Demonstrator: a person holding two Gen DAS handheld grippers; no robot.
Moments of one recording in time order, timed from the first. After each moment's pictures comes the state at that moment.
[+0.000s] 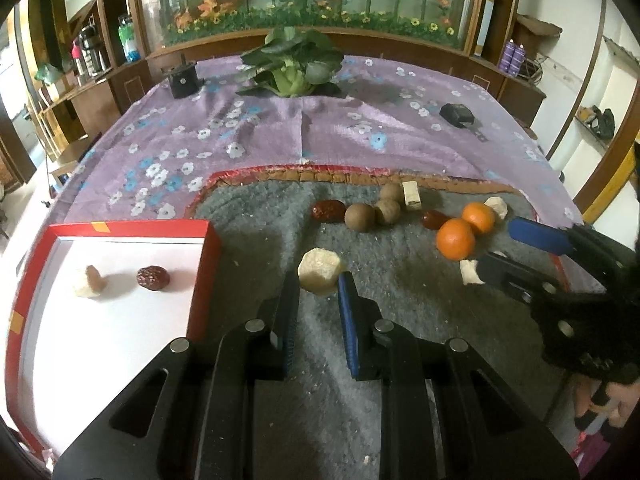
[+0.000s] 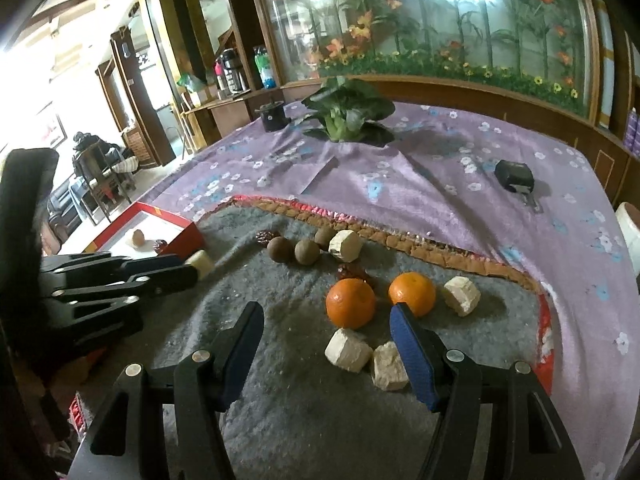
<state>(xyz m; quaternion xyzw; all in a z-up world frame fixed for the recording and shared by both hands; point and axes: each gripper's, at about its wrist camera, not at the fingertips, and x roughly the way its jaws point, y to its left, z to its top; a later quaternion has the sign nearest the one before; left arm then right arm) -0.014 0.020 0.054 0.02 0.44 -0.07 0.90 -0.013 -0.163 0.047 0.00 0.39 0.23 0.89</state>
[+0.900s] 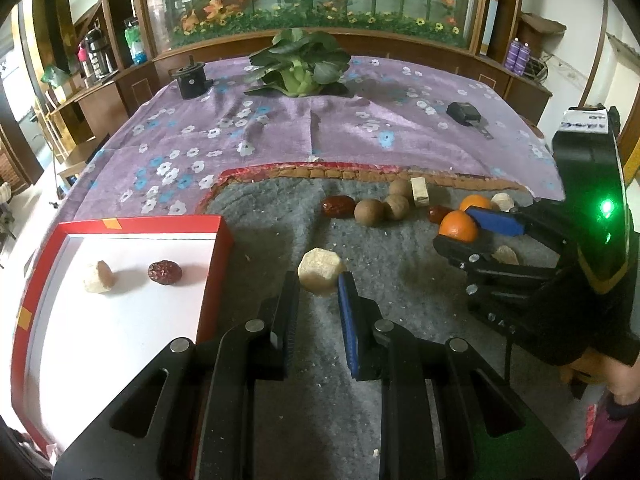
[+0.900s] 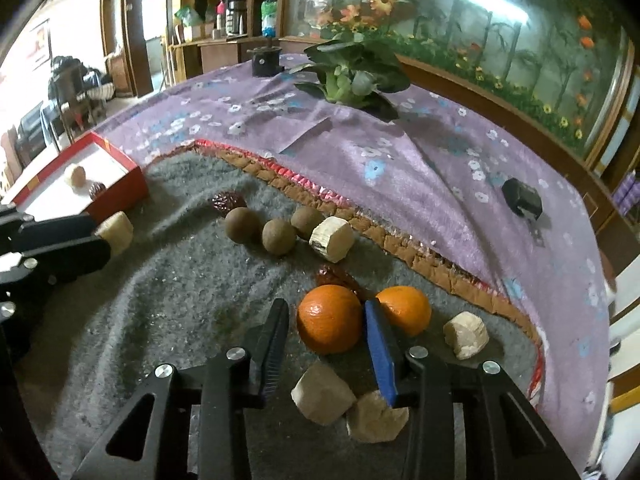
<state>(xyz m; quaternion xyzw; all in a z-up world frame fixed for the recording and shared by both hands) -0.018 0.023 0.053 0.03 0.44 -0.05 0.90 0.022 -0.119 0.018 -0.15 0.42 0.18 0.88</state>
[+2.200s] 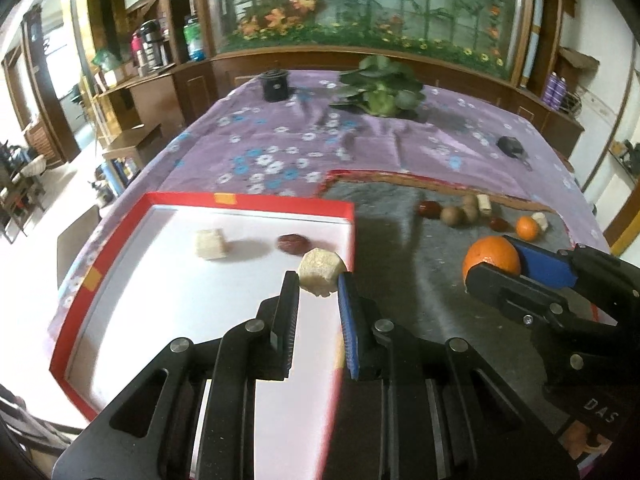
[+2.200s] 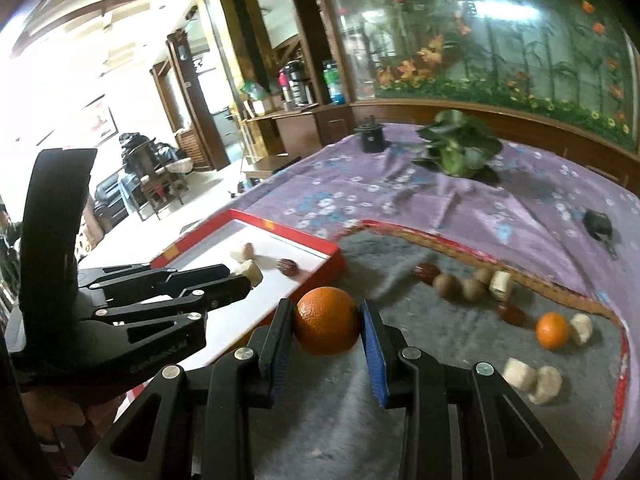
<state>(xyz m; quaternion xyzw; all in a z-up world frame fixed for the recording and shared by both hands) -0.065 0.110 0.077 0.00 0.41 0.02 0.91 -0.064 -0.048 0.083 0.00 0.34 0.33 0.88</state>
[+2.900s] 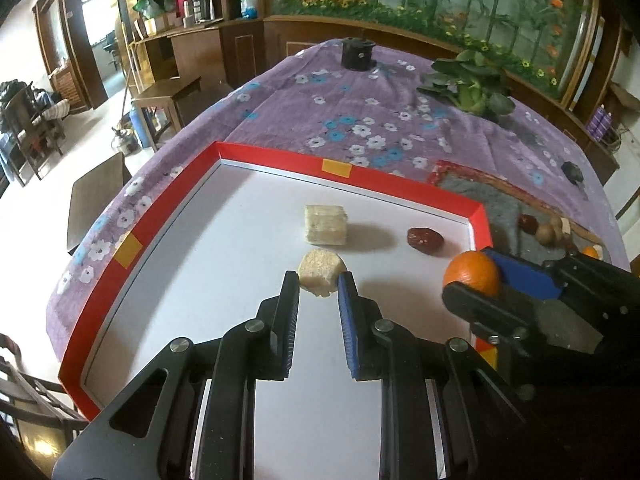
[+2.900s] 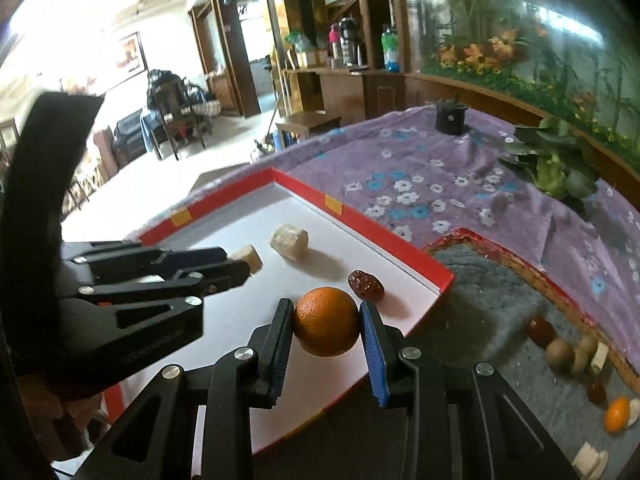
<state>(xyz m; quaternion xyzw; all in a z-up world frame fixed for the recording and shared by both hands) -0.041 0.201 0.046 -0.06 0.45 0.08 0.89 -0.023 0.071 0.049 -0.10 0.38 0.38 0.84</state>
